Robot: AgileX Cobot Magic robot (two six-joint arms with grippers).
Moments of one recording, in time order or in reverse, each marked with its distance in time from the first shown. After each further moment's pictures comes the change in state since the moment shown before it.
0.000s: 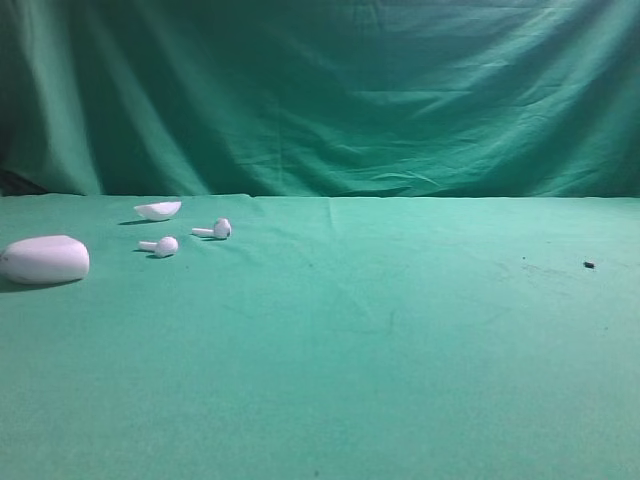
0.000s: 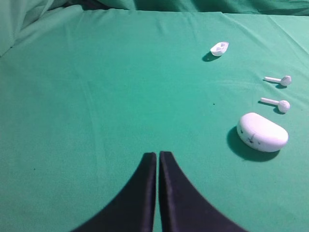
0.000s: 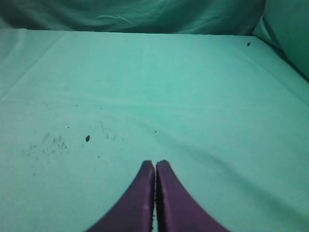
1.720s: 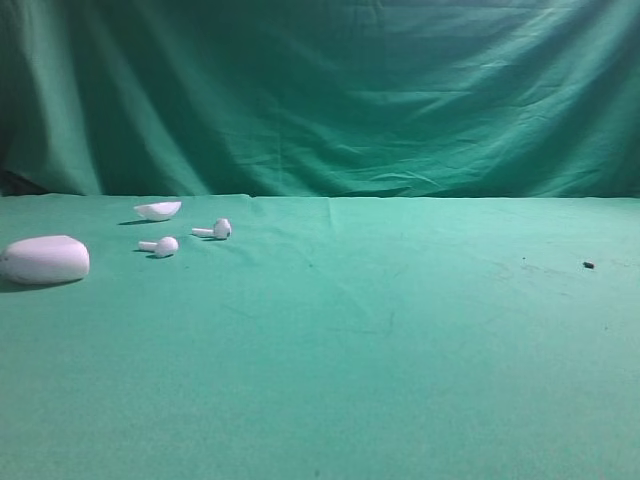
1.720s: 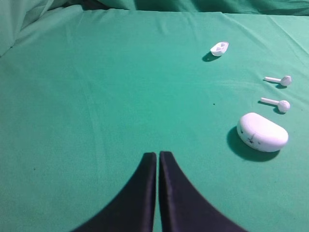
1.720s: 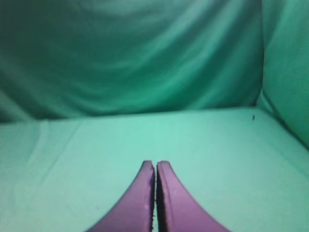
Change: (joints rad) left arm 0.000 0.000 0.000 0.000 0.000 0.000; right arm 0.000 0.430 -0.281 0.116 -0.281 0.009
